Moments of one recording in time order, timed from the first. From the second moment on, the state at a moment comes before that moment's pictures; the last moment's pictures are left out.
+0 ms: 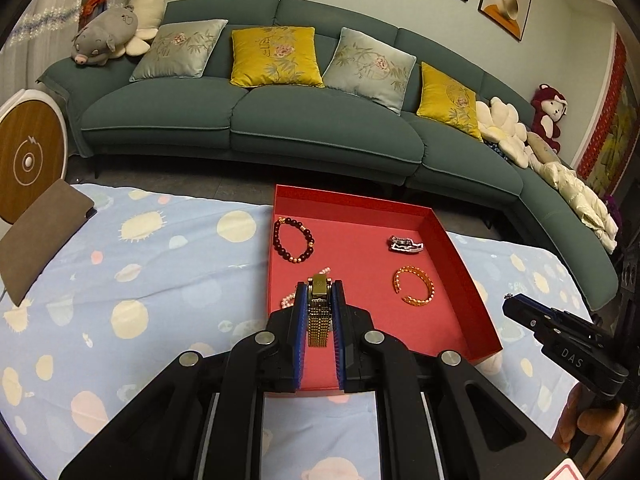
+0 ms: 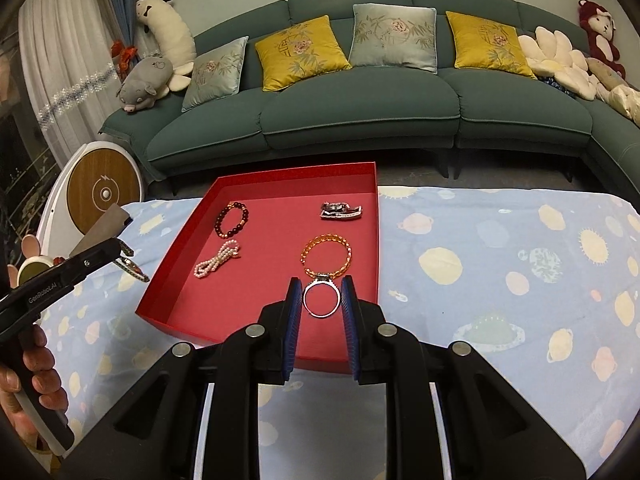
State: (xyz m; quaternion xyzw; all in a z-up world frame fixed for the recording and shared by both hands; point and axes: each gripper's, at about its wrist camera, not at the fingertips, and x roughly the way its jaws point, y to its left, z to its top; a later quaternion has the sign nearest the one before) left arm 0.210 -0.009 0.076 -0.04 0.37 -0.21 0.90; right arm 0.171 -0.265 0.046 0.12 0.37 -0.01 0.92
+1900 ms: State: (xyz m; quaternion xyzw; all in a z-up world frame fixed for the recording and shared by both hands) left arm 0.231 -0.028 0.040 -0.02 0.39 -0.17 0.90; right arm 0.201 -0.253 0.024 0.11 0.37 0.01 0.92
